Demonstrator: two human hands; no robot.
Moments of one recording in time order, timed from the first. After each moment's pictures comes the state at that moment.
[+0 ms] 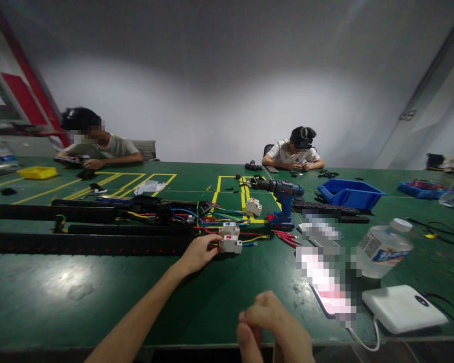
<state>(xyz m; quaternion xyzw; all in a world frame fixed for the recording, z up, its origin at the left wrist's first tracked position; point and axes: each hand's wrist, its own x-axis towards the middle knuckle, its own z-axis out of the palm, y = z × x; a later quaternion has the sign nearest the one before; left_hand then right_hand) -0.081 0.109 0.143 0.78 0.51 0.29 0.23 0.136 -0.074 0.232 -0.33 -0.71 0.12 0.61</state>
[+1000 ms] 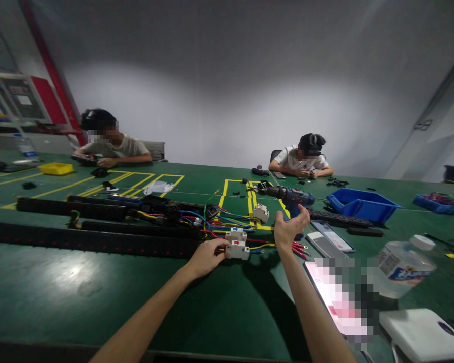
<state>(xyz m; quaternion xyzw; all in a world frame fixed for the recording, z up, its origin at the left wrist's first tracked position) -0.081 0.114 0.133 0.77 0.49 0.33 0.24 0.181 0.188 0.198 -0.60 -0.43 -0.04 0.68</state>
